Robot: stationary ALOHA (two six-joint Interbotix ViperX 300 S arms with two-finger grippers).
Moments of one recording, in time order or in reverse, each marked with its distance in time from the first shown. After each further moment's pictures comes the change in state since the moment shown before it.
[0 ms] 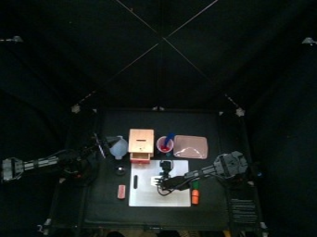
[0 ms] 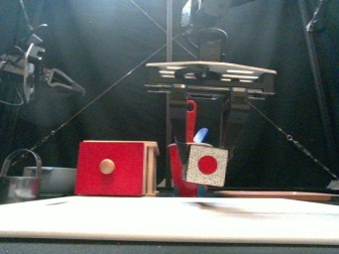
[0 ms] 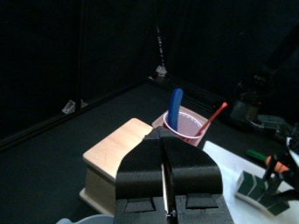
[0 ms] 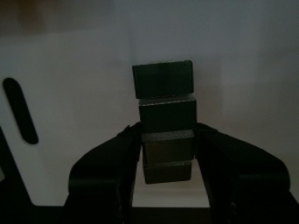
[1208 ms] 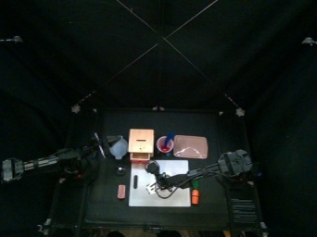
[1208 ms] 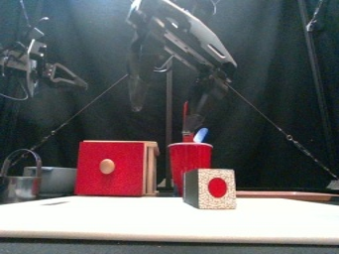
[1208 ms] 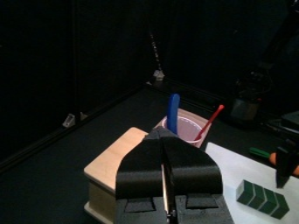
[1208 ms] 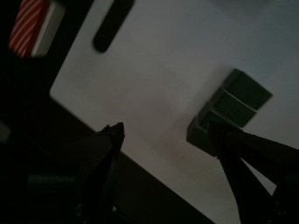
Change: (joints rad) left arm 0.015 0.002 -0.031 0.063 0.008 -0.003; right arm -0.018 -0.067 -0.048 0.084 -0.178 -0.819
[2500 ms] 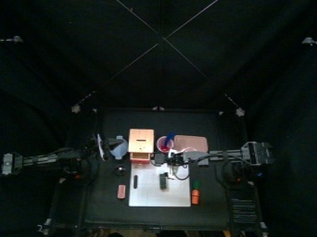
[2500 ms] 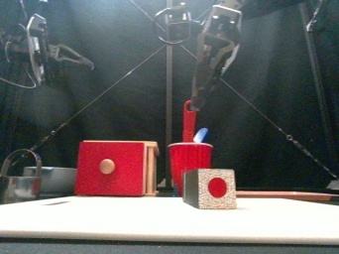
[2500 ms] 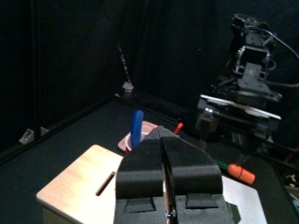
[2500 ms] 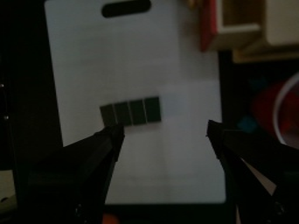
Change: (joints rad) left arm -0.152 0.000 -0.072 -0.075 -0.002 -0.002; right arm -0.267 -0.374 0.305 0.222 -0.083 -1.137
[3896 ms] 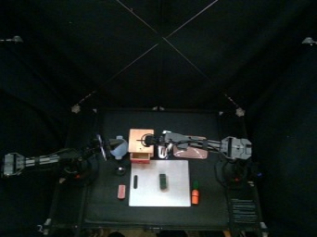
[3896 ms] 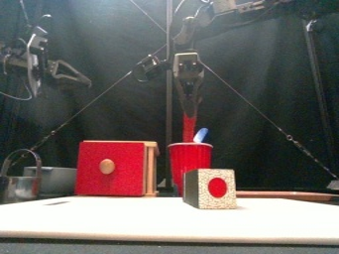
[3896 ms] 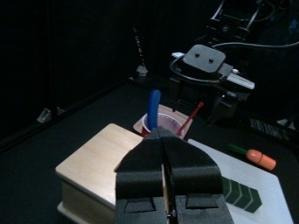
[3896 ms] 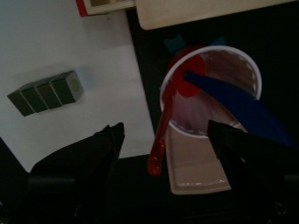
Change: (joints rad) left arm 0.052 0.049 0.061 0.006 -0.031 0.006; right arm -0.167 0.345 -0.492 -0.117 0.566 -0.077
